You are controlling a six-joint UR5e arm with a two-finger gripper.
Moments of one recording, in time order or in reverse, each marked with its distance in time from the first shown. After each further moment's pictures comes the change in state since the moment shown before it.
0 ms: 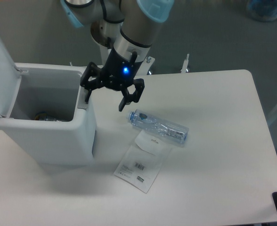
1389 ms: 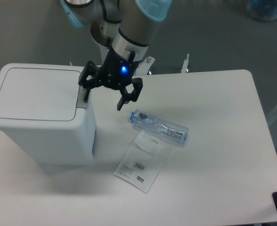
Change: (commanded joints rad) arm -0.043 0.002 -0.044 -0.011 0.000 -0.014
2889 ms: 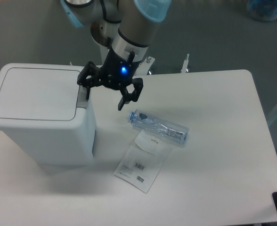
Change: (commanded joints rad) arm -0.003 0.003 0.002 -0.002 0.018 0.005
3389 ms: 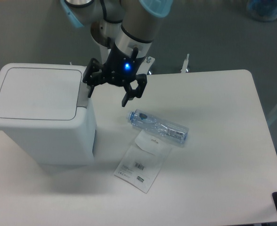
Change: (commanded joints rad) arm 0.000 -0.003 0.005 -0.009 0.000 0.008
